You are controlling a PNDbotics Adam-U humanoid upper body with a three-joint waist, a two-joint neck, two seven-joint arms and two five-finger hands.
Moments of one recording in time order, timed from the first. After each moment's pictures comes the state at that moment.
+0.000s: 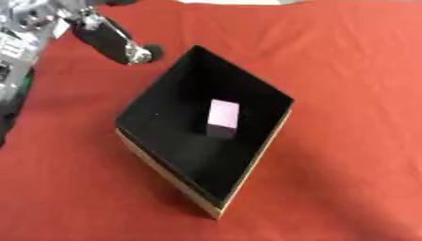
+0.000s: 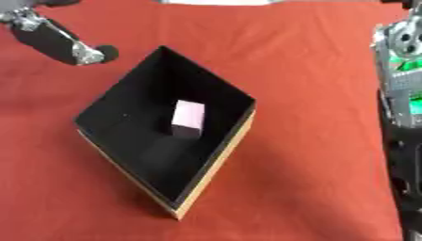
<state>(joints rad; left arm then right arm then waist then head) -1.03 0.51 -0.32 -1.62 -0.84 -0.11 -0.66 -0.57 -0.45 -0.07 -1.98 0.40 -0.07 -0.35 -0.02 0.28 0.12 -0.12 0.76</state>
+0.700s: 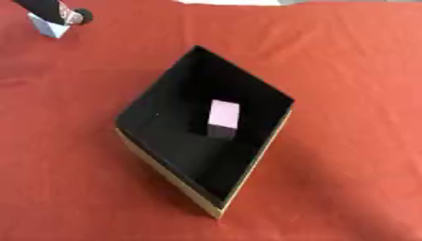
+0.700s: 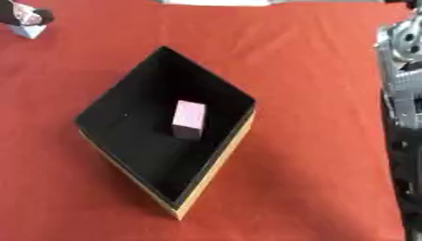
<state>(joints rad) -1.10 0.56 -0.19 -1.33 -0.95 -0.08 -0.62 -0.58 -0.45 -0.07 -1.98 0.41 -0.07 -0.35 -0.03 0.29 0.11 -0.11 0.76</state>
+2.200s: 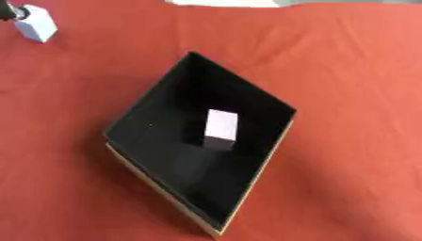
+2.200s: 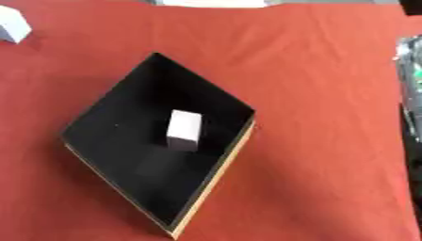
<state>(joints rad) -1.28 0.54 0.09 -0.67 -1.26 0.08 -0.29 -0.62 -0.47 -0.06 -1.98 0.40 -0.06 -0.33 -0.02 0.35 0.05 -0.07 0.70</state>
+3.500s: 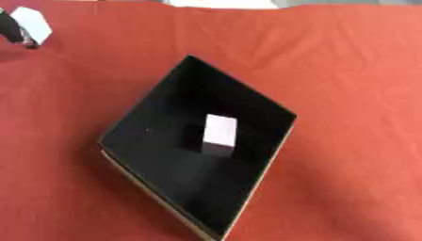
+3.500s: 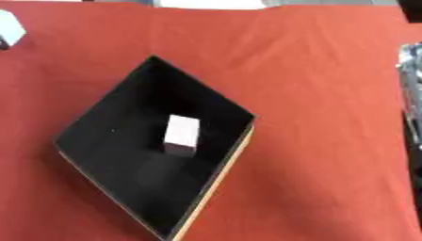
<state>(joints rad) -1.30 0.53 0.08 -0.66 -1.35 0.05 -0.40 -0.63 -0.47 -0.05 -1.98 0.39 -0.06 -0.33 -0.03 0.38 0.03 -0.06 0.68</state>
